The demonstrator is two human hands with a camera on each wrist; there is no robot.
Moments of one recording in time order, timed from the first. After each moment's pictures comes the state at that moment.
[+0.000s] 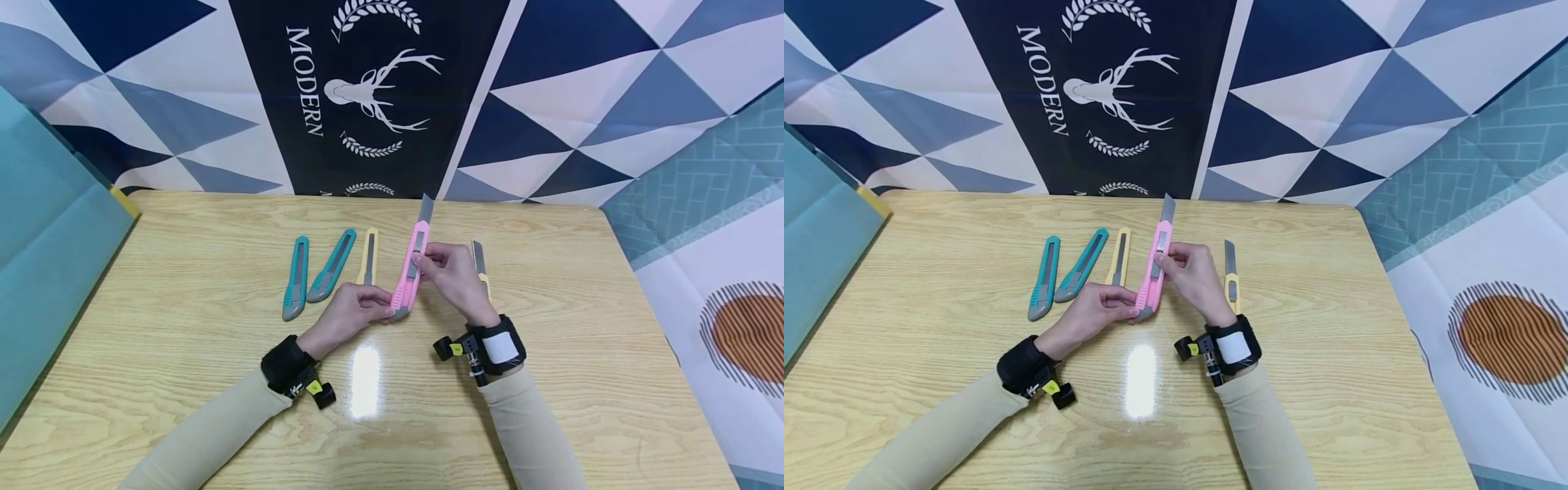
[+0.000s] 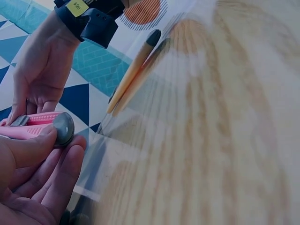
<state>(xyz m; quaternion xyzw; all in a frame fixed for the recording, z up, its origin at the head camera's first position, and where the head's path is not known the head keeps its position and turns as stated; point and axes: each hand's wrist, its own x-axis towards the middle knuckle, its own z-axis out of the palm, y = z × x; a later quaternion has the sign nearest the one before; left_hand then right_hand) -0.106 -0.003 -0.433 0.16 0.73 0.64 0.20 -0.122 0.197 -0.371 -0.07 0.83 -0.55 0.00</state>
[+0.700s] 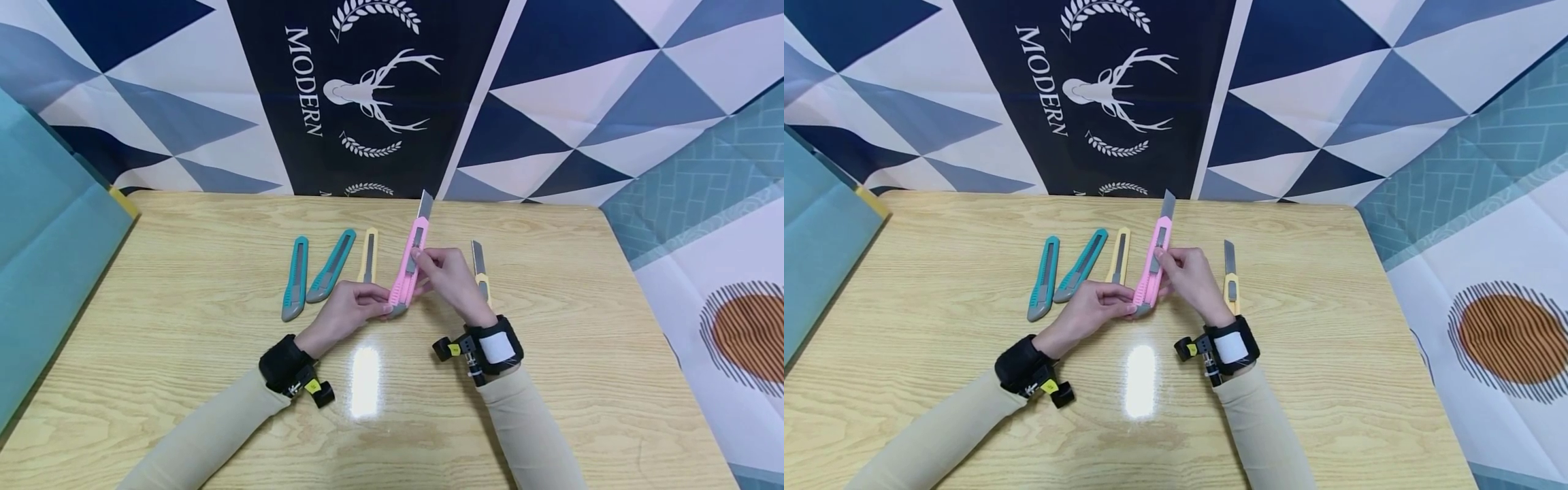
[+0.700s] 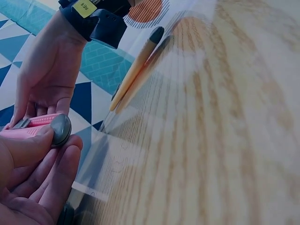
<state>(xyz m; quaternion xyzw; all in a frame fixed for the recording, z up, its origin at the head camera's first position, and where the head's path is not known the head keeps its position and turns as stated) -0.110 -0.004 -0.432 0.15 0.73 0.64 0.19 -0.122 0.193 -0.370 -0.06 0.80 -0.59 0.08</state>
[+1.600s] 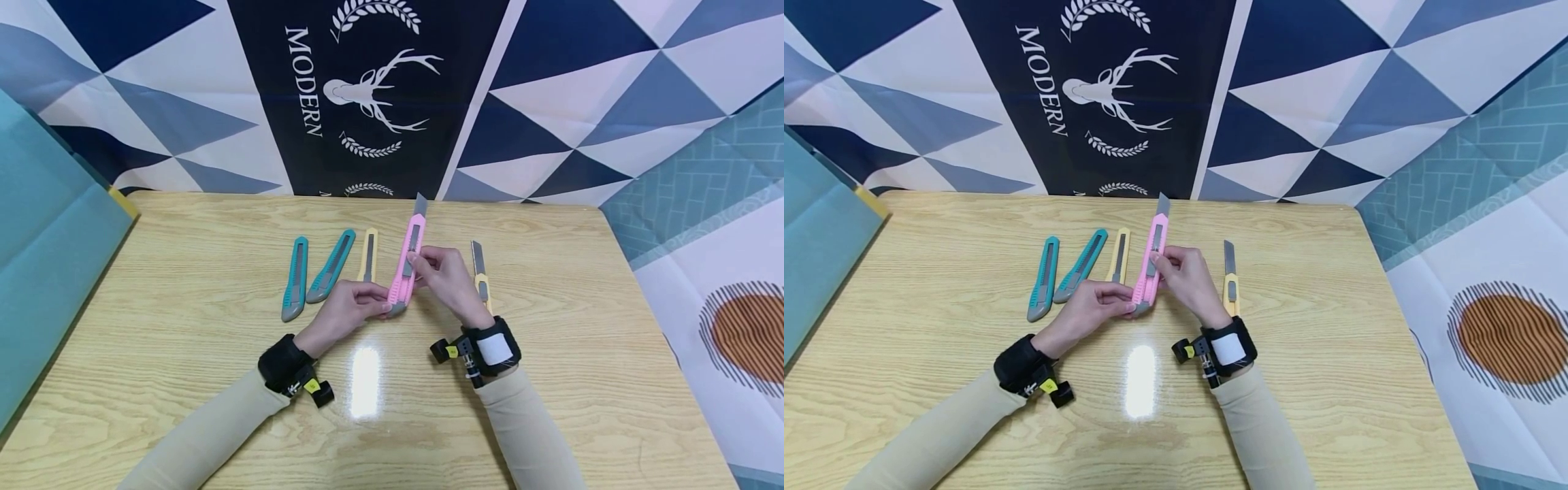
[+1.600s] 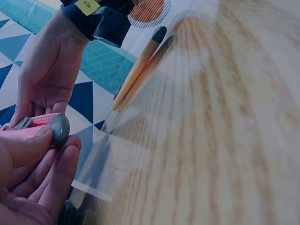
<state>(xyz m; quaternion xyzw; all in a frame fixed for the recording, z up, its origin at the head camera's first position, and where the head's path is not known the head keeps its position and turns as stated) -0.111 -0.006 -0.432 0.16 0.73 0.64 0.18 -0.123 0.191 -0.378 -0.07 0.82 -0.57 0.04</state>
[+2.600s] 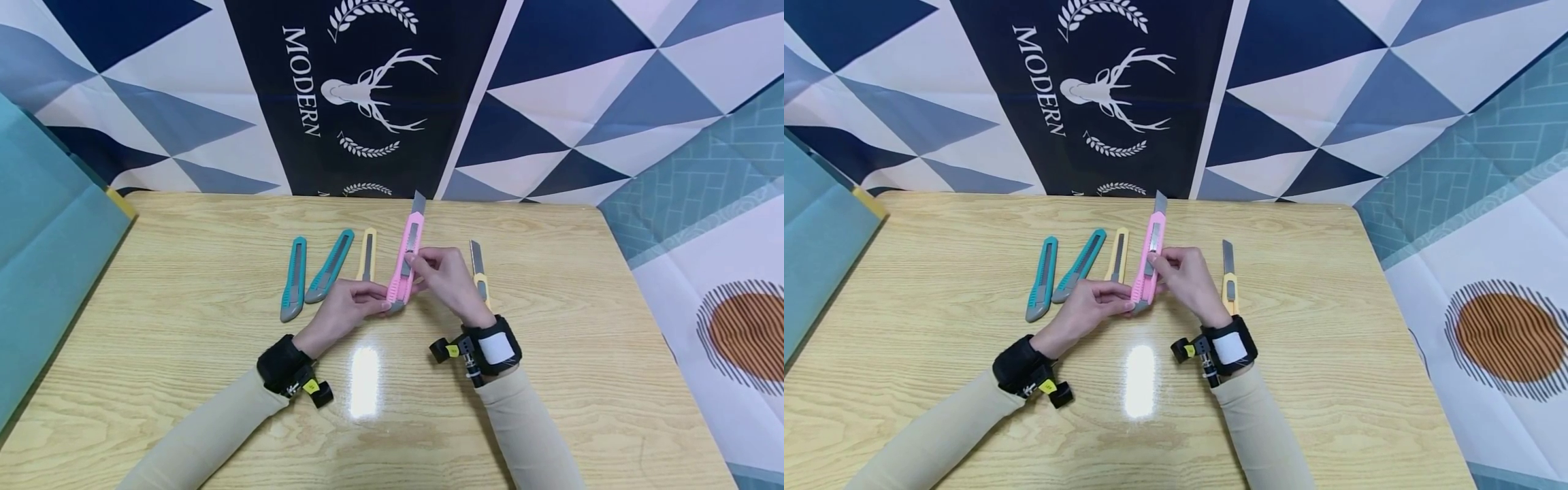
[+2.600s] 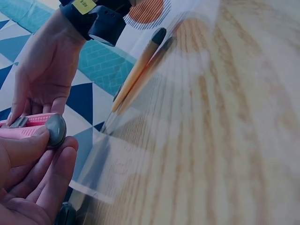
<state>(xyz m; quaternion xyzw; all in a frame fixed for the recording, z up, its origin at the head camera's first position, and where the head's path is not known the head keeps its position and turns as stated) -0.111 -0.006 -0.430 0.15 0.73 0.65 0.17 -0.108 0.183 -0.345 -0.09 0.81 -0.58 0.06</state>
